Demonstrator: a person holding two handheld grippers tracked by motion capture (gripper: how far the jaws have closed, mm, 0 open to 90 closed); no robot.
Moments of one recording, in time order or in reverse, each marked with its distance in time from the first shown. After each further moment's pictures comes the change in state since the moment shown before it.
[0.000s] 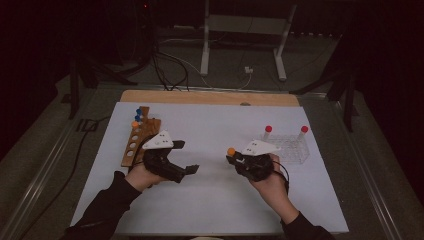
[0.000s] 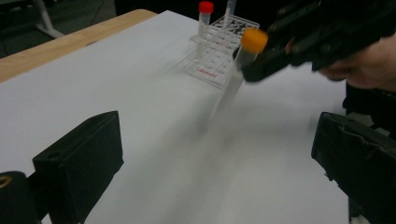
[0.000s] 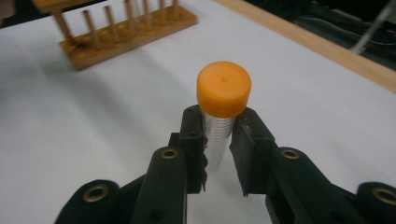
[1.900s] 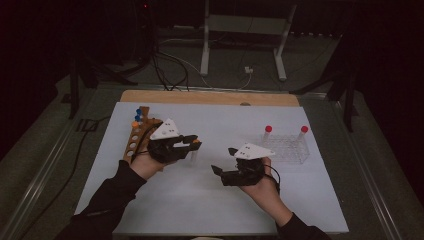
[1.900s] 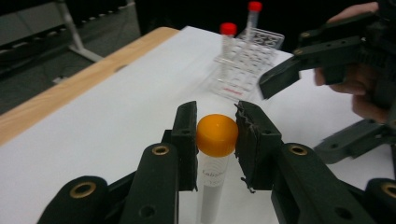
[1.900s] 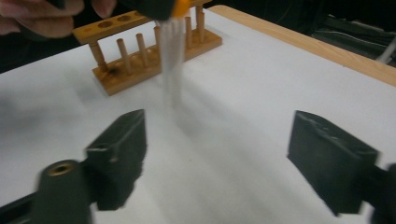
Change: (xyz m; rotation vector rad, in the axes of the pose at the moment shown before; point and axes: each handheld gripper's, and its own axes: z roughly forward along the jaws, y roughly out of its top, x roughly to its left) left arm 0.014 0.028 -0.004 -0.015 0.124 0.081; right arm 0.019 0.003 0.007 -0.088 0.047 0.066
